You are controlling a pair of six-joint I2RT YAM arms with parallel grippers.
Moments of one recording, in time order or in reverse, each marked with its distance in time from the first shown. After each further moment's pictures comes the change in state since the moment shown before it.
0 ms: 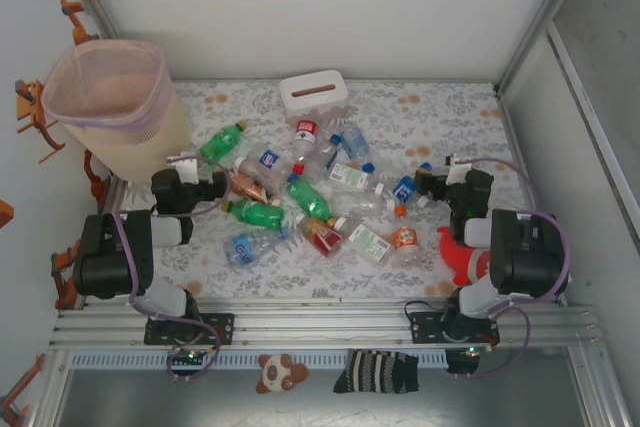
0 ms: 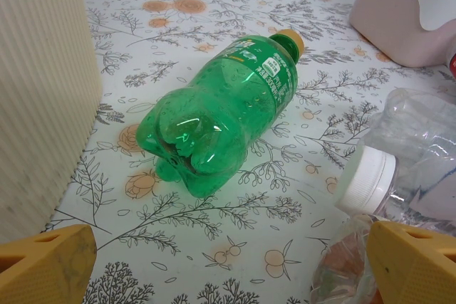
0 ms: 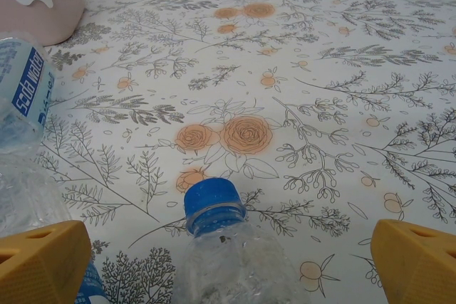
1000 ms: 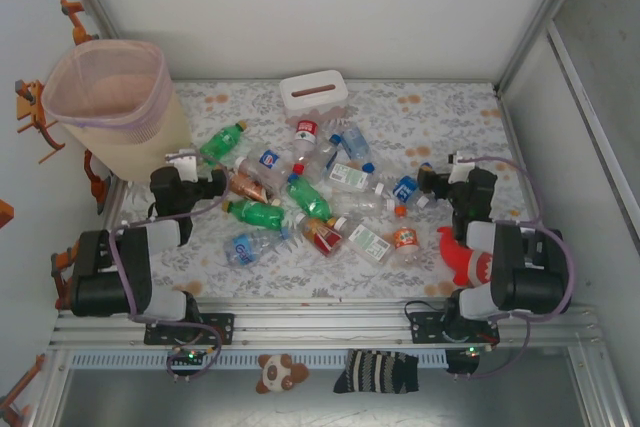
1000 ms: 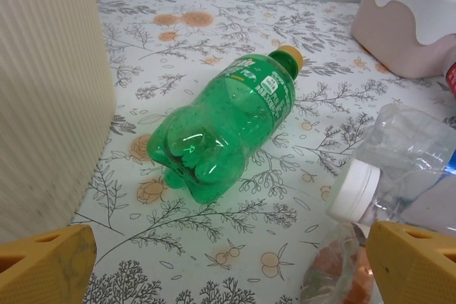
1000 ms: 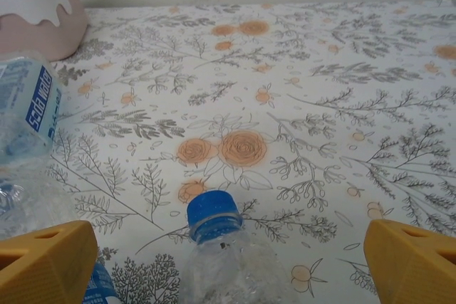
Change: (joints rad) left arm -0.027 -0.132 0.016 -0.143 -0.062 0.000; right arm 0.000 -0.114 0.000 -0.091 0.016 0.000
